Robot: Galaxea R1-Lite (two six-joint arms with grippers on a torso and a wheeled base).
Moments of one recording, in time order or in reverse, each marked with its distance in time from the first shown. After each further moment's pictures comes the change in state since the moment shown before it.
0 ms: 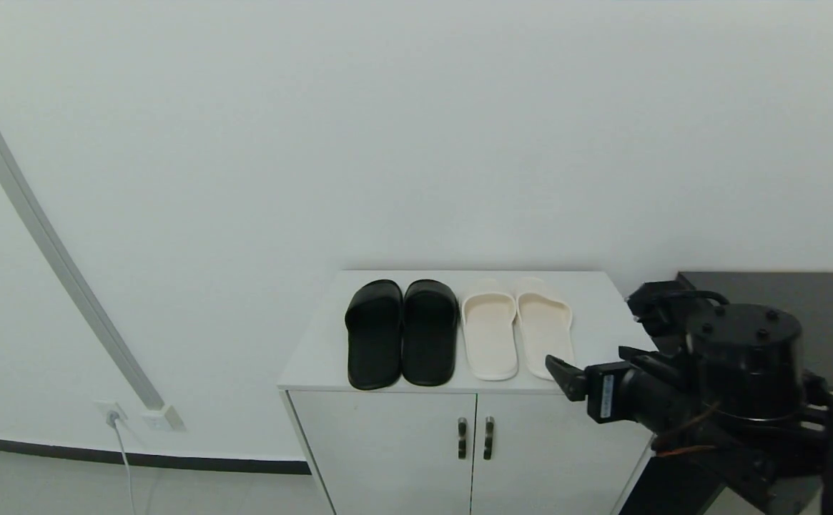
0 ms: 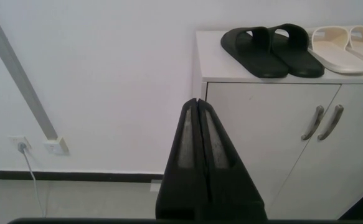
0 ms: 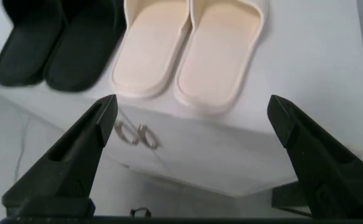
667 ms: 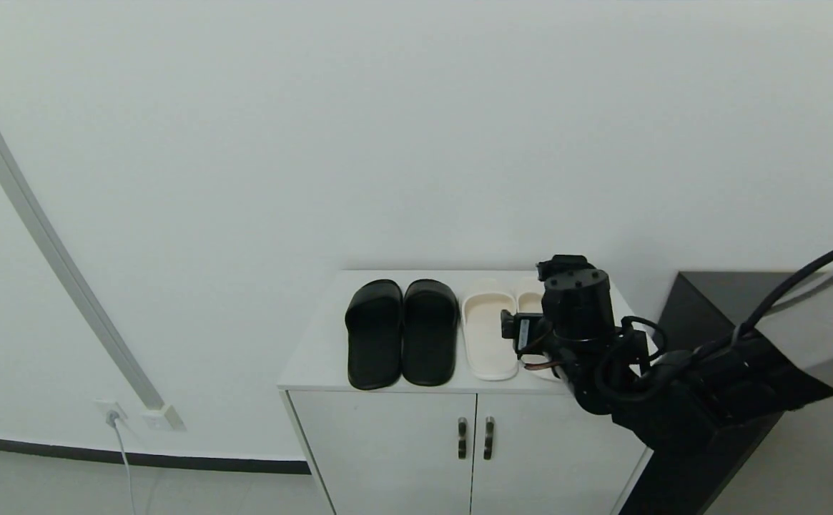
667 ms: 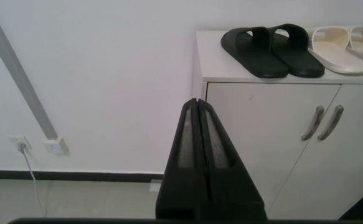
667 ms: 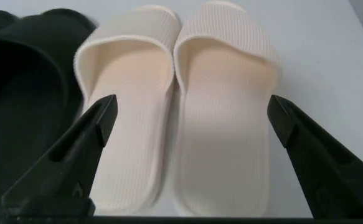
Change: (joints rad) left arm 0.000 0.000 0.000 0.000 0.000 -0.002; right arm -0.062 0.412 -0.446 0.016 -0.150 0.014
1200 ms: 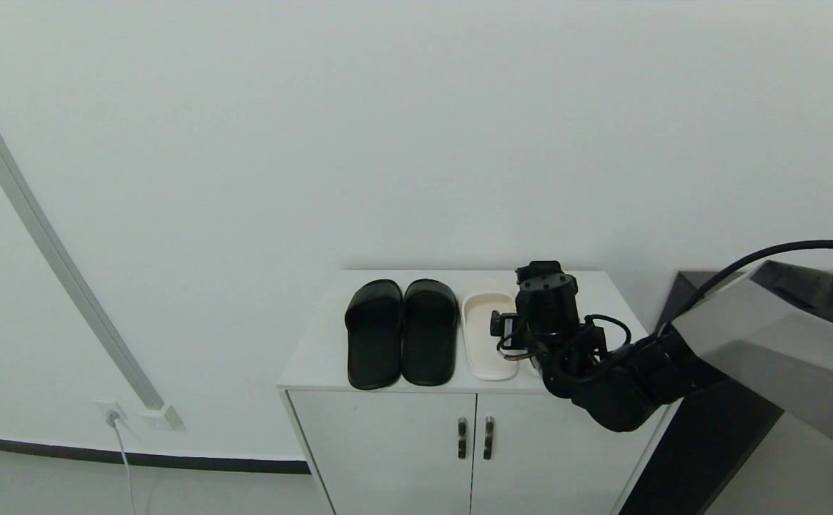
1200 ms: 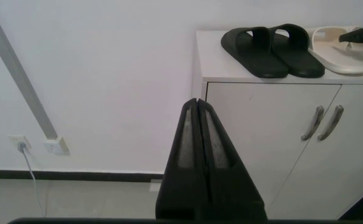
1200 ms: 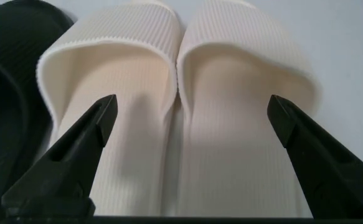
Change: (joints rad) left arm 0.000 0.000 0.000 0.000 0.001 -0.001; right arm -0.043 0.173 -0.174 0.005 0.003 -0.053
